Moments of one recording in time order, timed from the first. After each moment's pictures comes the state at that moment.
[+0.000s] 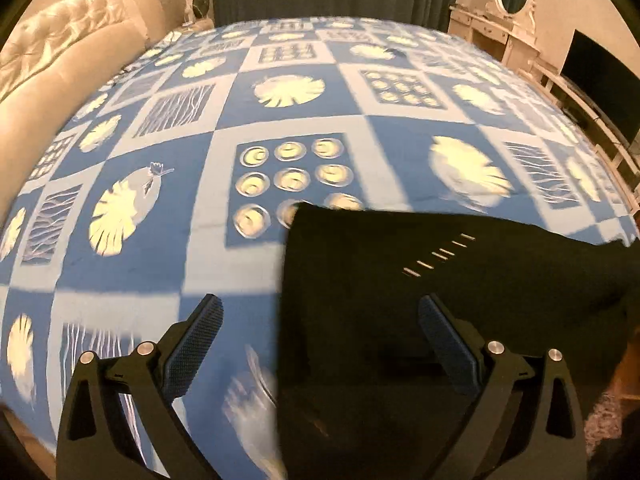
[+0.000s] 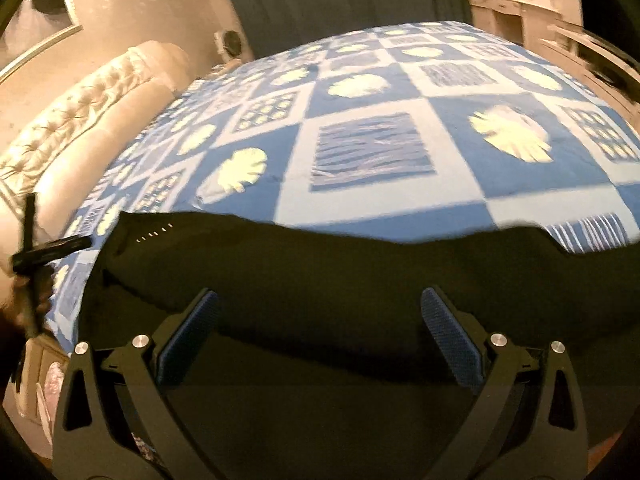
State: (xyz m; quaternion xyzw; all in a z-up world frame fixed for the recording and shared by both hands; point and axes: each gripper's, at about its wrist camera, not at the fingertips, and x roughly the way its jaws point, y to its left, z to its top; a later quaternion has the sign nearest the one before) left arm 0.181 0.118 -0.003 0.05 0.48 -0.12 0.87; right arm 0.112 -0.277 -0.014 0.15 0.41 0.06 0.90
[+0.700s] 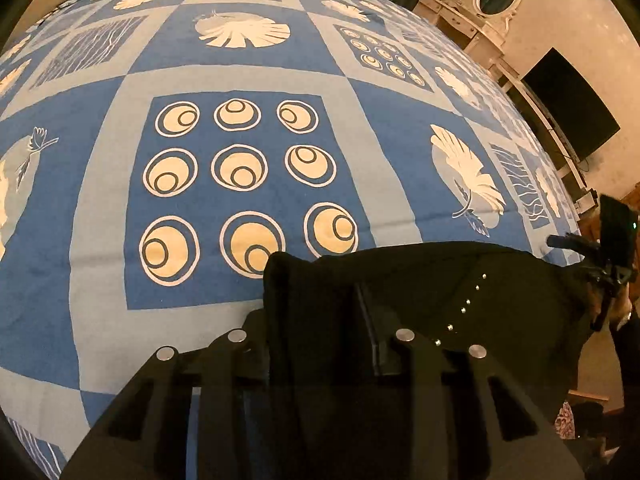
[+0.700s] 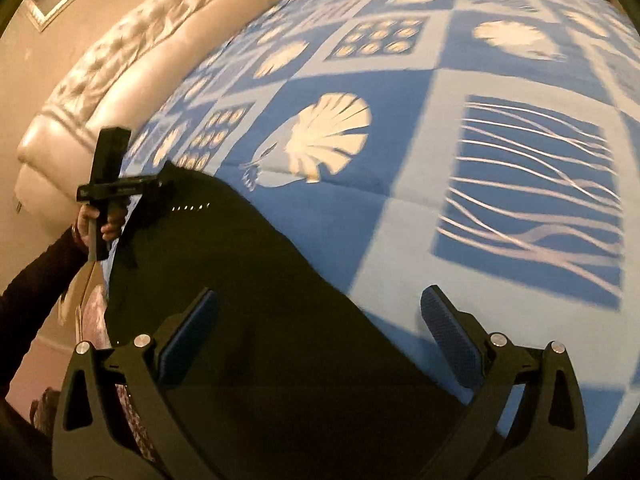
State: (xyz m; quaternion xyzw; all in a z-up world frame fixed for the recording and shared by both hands) left arm 0.262 0.113 -0.060 -0.04 0.54 -0.25 0.81; right arm 0.279 -0.229 -0.055 0.10 0.52 0.29 0.80
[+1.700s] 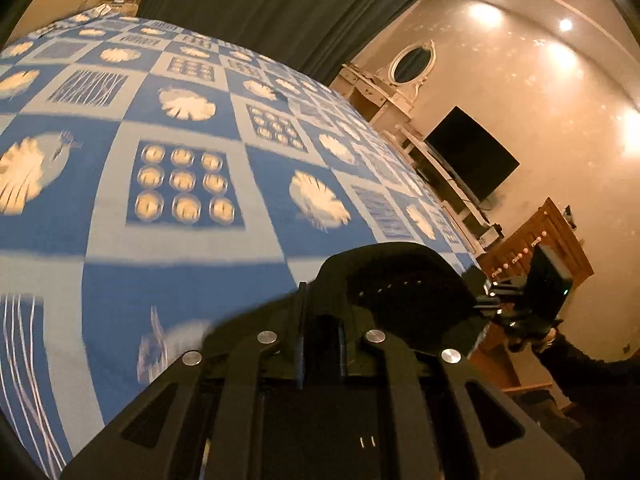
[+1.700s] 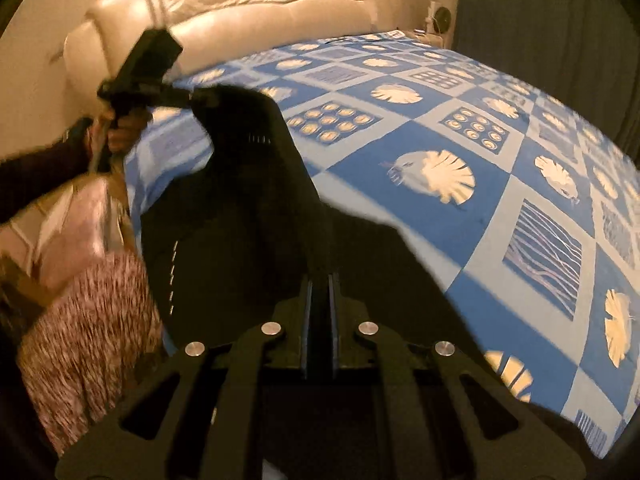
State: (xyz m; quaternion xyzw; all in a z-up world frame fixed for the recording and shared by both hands) left arm 0.104 0.182 0.020 -0.16 0.41 -0.37 0.82; right arm 0.085 -0.130 0.025 -0.12 0.41 0.32 0.85
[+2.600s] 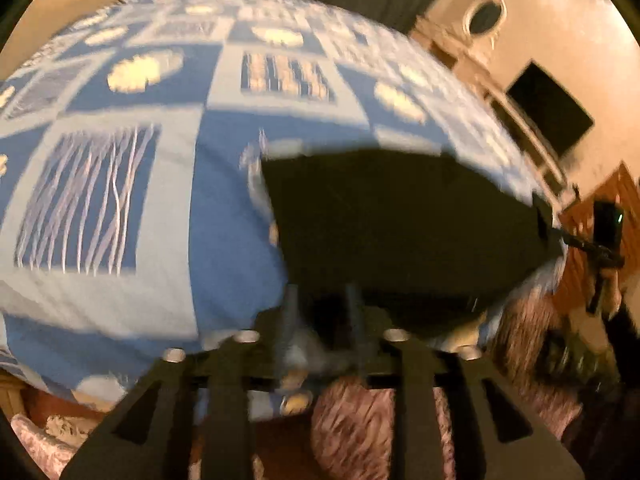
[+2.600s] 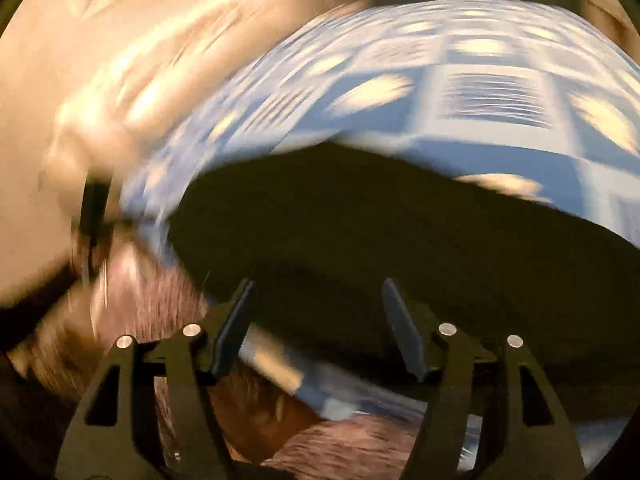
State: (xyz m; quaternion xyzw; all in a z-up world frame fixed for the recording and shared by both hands) left arm 0.004 0.213 -0.011 -0.08 0.48 -0.23 0.84; right arm 0.017 -0.276 0.005 0.16 0.45 0.23 0.85
